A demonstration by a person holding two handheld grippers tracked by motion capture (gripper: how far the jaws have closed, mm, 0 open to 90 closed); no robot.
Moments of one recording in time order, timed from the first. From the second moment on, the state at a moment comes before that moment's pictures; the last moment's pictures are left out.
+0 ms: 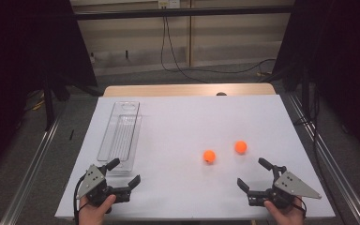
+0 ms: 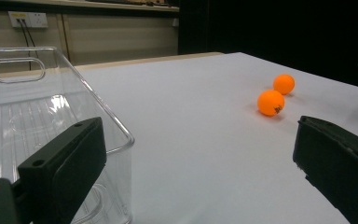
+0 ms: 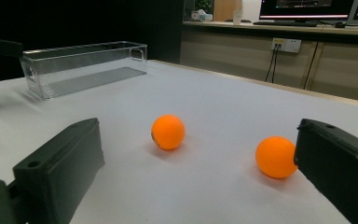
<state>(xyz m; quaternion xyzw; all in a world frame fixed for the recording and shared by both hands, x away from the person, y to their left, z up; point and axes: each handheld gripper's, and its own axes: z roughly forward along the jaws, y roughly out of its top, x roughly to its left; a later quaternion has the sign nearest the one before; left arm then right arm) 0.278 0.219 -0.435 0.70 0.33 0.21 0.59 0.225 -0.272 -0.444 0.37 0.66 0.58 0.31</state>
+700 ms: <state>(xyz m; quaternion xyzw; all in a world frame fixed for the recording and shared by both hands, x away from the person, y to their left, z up) 0.280 0.209 -0.432 0.71 0.33 0.20 0.60 0.225 -0.277 -0.444 0.37 0.66 0.58 0.30</state>
